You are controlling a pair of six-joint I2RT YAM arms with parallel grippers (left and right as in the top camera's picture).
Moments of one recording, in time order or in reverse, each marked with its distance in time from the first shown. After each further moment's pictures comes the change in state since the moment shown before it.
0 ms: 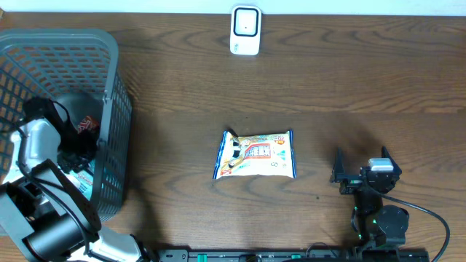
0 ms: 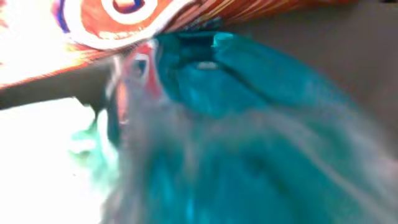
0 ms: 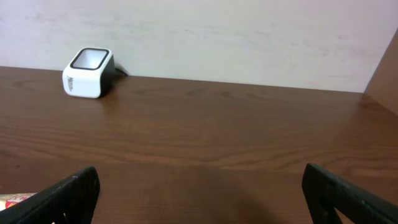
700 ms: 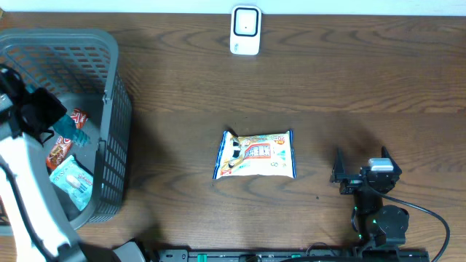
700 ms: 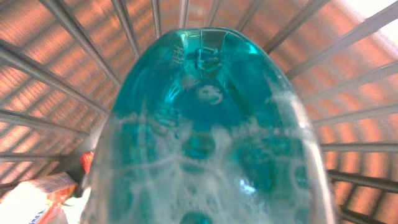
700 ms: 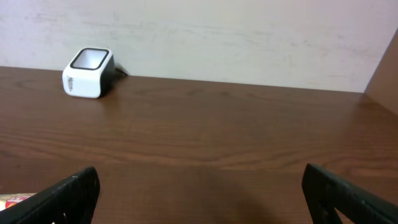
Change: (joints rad) left arm 0.000 -0.354 0.198 0.099 0.000 -0.057; right arm 0.000 0.000 0.000 0.000 0.000 0.000
